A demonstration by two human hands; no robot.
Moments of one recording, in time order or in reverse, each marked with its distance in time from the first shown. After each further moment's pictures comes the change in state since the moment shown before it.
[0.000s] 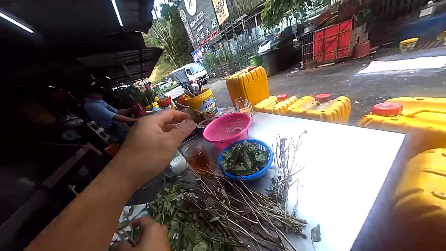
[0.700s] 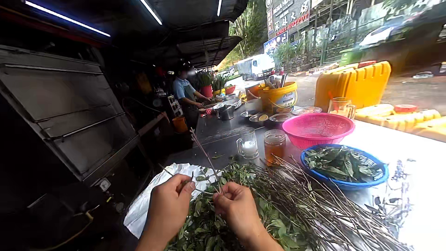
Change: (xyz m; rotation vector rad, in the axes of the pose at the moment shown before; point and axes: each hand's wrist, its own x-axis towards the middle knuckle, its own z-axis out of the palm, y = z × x) left_hand -0.238 -0.137 -0.087 0.301 0.439 -0.428; right_hand -0.008 0.005 0.023 0.168 -0.139 -0.007
